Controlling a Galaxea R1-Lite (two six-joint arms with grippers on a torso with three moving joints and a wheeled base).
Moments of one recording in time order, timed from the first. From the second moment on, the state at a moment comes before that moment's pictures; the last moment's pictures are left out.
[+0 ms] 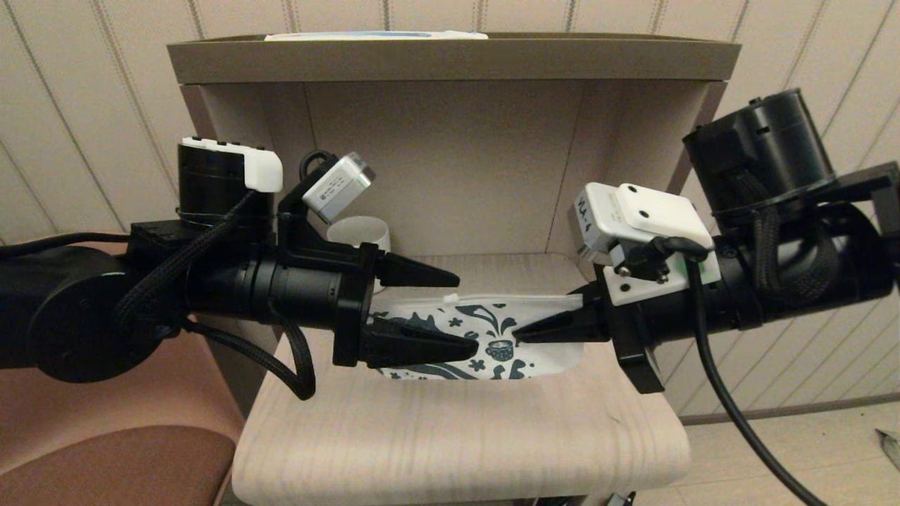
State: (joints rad) left arm -0.57 1.69 -1.05 -0.37 -0.99 0.10; right arm 0.58 1.57 -1.31 0.32 0.54 -0.73
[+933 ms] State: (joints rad) left arm -0.57 1.69 -1.06 -0.37 -0.99 0.10; right arm 0.56 1.61 -1.32 0.31 0.62 -0.67
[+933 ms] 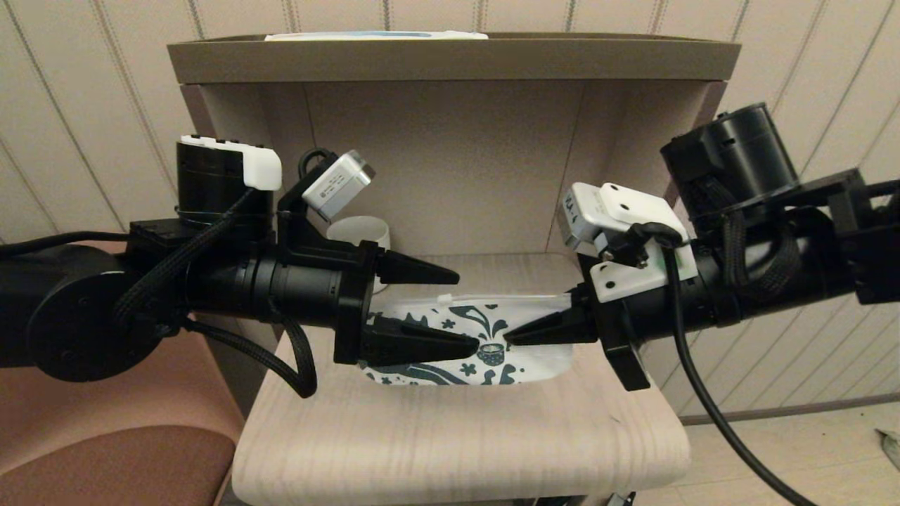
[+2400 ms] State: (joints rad) left arm -0.57 1.70 -1.05 -0.39 -0.97 0.10; right arm 0.51 1.62 -1.32 0.31 0.67 -0.65
